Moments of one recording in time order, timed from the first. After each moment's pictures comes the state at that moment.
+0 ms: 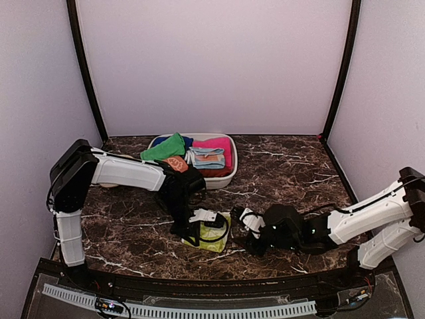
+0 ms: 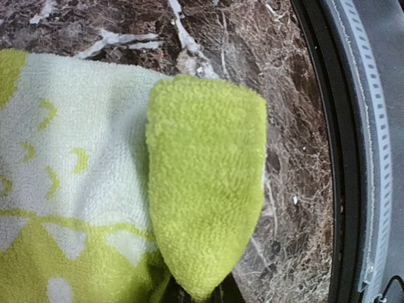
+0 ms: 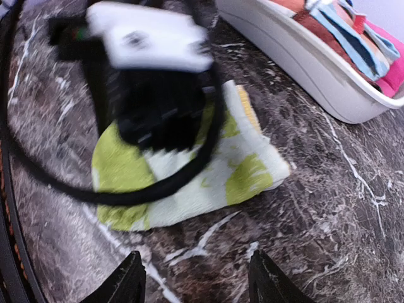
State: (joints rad) left arm -0.87 1.98 1.30 -0.83 0.54 0.77; right arm 1.21 1.39 0.52 0.24 0.20 0.04
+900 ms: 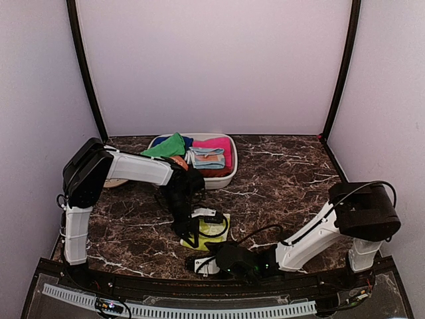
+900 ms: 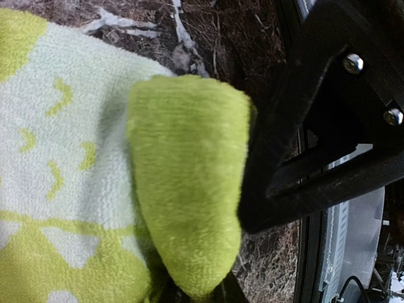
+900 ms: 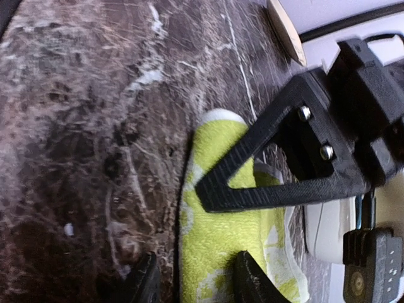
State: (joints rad) left arm -0.82 2.11 1.43 -1.03 0.68 0.77; right arm 1.51 1.91 0.76 0.51 0.58 -0.66
